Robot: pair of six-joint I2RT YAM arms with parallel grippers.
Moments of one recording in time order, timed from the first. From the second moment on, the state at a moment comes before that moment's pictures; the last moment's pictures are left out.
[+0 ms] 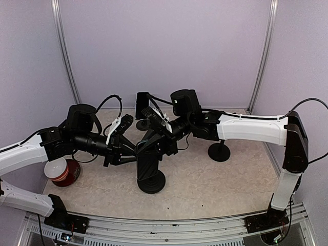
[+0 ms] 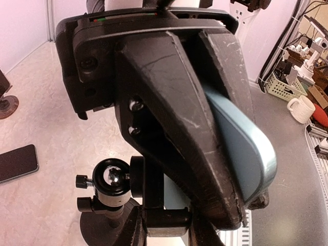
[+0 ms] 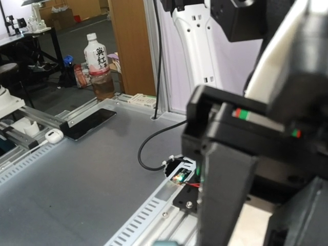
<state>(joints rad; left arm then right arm) -0.80 1.09 0.90 -0.27 0.65 0.09 0.95 1.83 1.48 0.03 -1.21 -0.22</state>
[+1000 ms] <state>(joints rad) -0.80 1.05 0.86 -0.25 0.60 0.03 0.95 1.86 1.53 -0.09 -1.22 -0.37</state>
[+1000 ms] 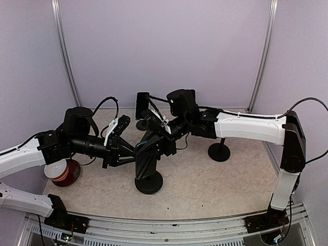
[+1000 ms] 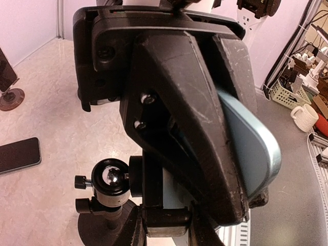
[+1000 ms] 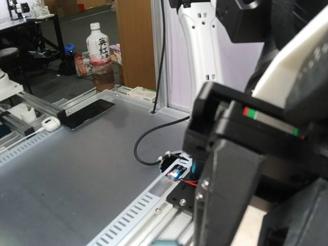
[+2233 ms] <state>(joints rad) -0.80 0.94 0.81 -0.34 0.53 -0.01 0.94 1.95 1.67 -0.27 -1.16 -0.31</state>
